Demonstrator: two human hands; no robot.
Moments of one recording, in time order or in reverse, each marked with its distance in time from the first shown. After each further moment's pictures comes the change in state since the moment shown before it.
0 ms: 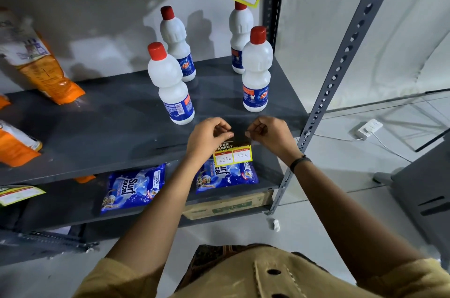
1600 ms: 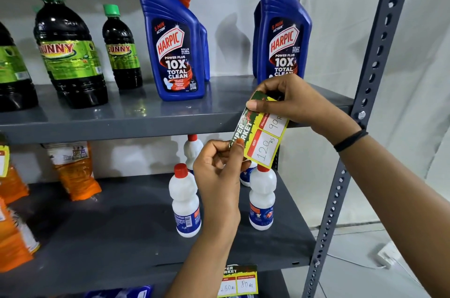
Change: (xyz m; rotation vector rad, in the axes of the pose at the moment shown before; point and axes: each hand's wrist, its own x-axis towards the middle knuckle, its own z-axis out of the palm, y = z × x) left_hand 0.008 0.199 -0.110 -1.009 0.656 0.150; right_hand 0.068 -0.233 -0.229 0.065 -0.007 -0.523
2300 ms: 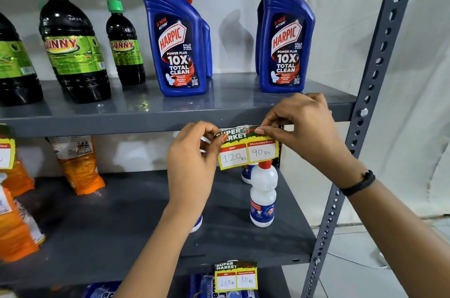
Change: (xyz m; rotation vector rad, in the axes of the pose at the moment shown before) left_hand 0.033 0.012 -0.038 0.801 -0.079 0.557; right_hand -0.042 0.020 0.023 -0.596 0.322 -0.236
